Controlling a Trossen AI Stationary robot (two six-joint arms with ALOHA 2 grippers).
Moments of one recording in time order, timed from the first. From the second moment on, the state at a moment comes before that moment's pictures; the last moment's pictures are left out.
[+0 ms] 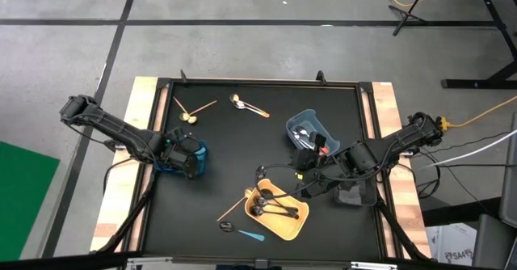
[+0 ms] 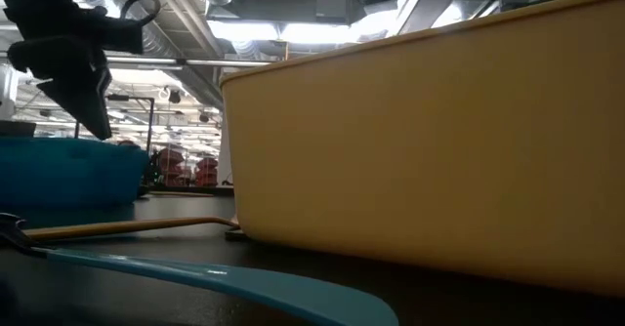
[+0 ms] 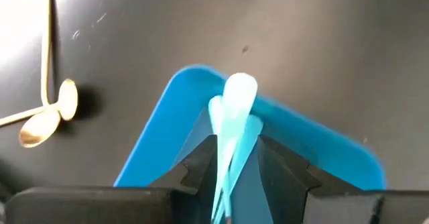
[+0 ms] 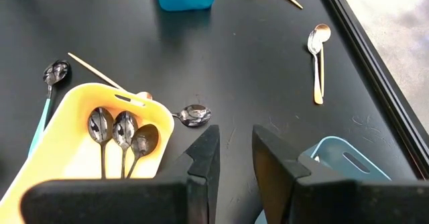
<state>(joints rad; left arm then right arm) -0.34 1.06 0.65 -0.93 -0.45 -0.78 0.46 1.59 1.67 -1.11 0.55 0.52</state>
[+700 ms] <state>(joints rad) -0.25 1.08 0.65 -0.74 -0.61 -0.77 0.46 1.59 1.67 -1.11 0.55 0.52</state>
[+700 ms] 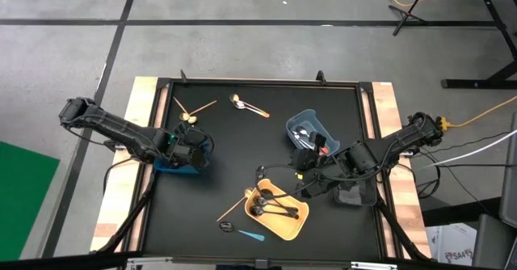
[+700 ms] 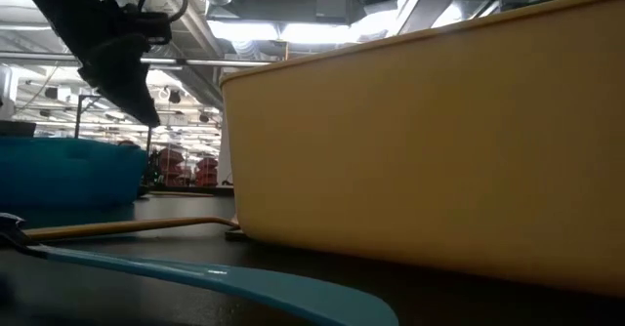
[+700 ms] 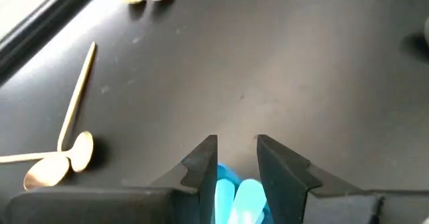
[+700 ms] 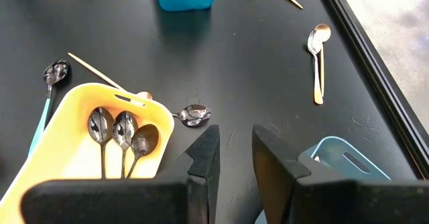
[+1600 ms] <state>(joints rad) -0.25 1.14 0.61 -0.77 -0.56 -0.78 0.46 1.59 1.67 -1.11 0.55 0.52</state>
